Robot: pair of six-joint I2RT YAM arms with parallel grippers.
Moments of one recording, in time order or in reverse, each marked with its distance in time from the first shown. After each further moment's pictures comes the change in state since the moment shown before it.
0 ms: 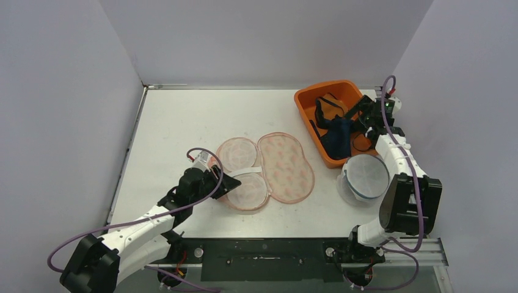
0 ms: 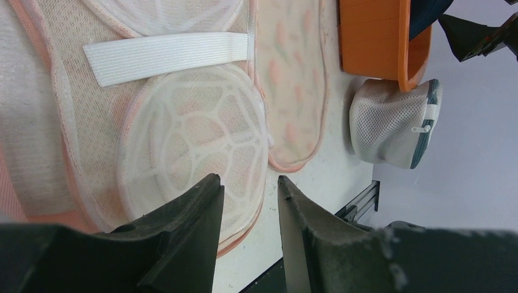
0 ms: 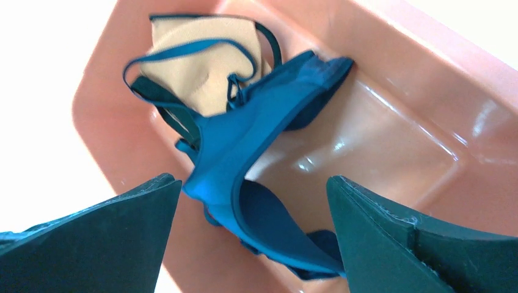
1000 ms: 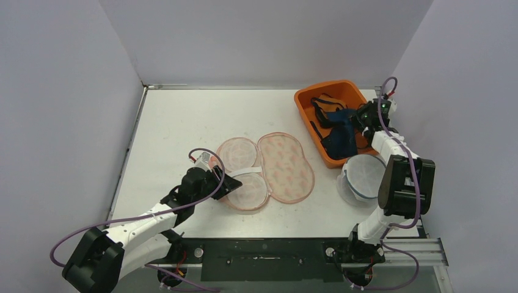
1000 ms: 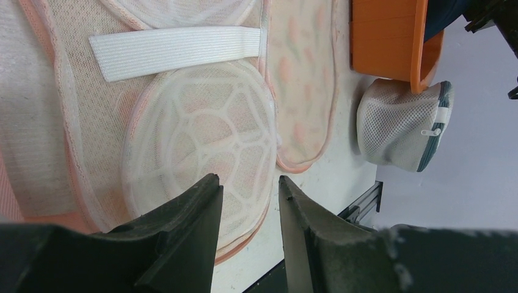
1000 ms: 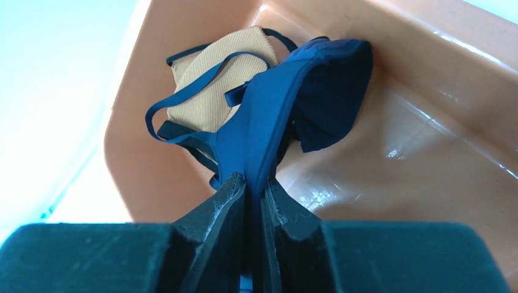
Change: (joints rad) left arm -0.008 0.064 0.000 0.026 -0.001 -0.018; right arm -0.046 0.176 -0.010 0.274 -0.124 0.197
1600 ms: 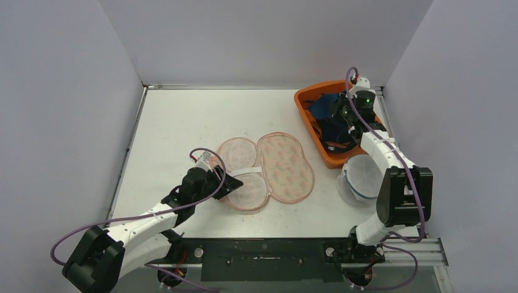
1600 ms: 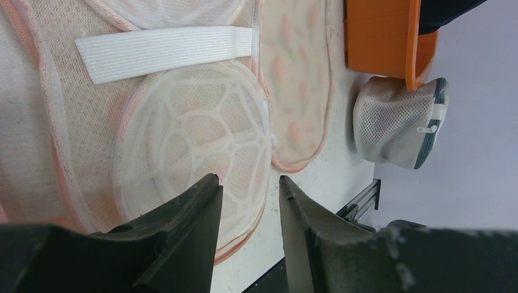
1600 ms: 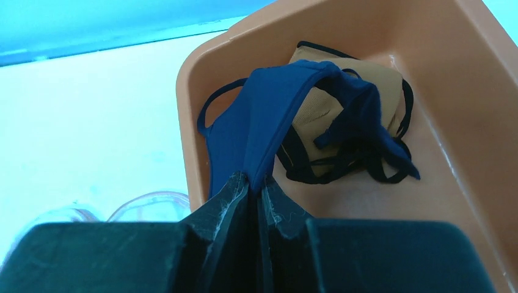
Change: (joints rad) left arm -0.010 0.011 0.000 0.027 0.000 0.000; right arm 0.189 -0.113 0.021 0.038 -0.050 -0.483
